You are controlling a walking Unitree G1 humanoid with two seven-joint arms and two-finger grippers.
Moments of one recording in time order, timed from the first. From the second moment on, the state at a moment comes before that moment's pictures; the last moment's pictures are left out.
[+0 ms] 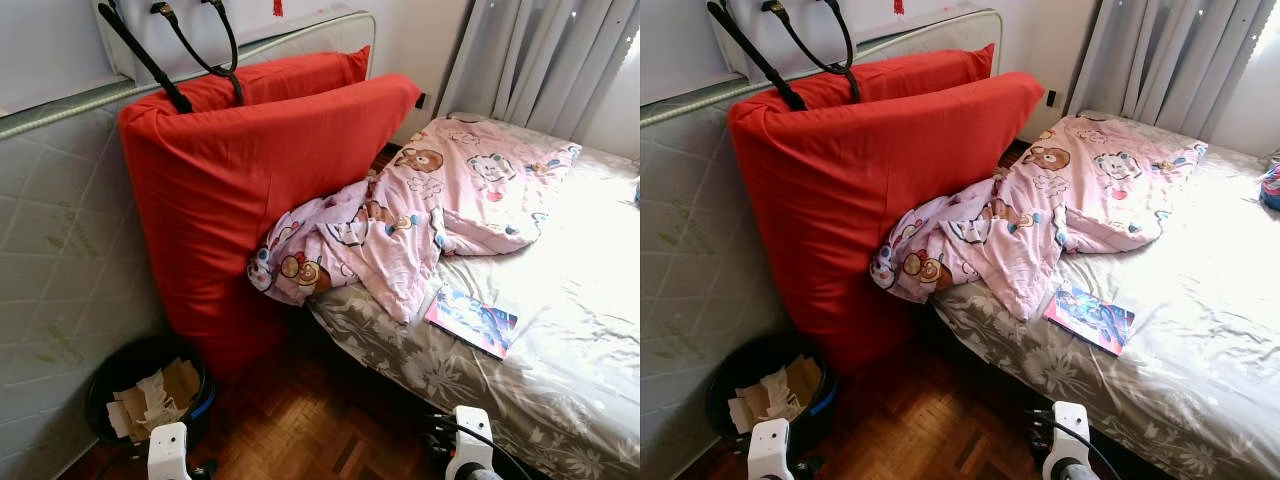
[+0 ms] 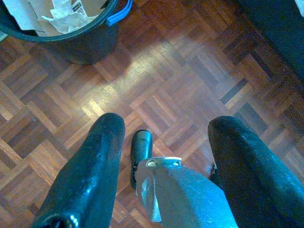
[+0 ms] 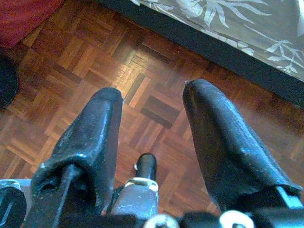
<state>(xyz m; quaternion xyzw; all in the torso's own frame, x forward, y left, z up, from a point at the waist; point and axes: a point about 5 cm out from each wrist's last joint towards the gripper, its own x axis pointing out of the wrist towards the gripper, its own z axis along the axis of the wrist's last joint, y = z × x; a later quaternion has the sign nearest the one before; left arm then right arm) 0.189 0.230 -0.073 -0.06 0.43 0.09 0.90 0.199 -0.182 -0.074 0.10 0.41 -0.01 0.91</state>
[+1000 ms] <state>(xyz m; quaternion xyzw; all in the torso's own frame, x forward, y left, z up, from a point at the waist) 0.196 0.221 -0.071 -0.07 0.42 0.07 0.90 0.193 -0.194 -0.076 0.09 0.42 -0.03 0.90</state>
